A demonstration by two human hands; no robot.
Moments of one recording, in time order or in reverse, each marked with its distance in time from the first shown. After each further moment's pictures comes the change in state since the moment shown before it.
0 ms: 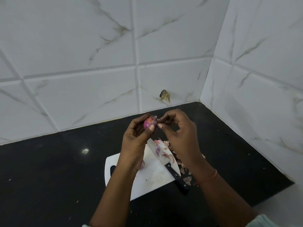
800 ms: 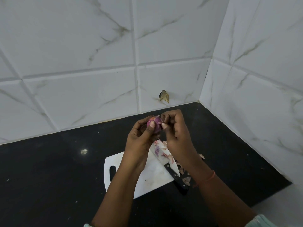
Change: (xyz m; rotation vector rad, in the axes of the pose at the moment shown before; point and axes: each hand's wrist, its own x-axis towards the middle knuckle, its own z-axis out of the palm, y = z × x) left_hand -0.006 0.001 0.014 -0.037 0.036 -0.115; right_hand -0.005 0.005 0.004 0.141 -0.118 0.015
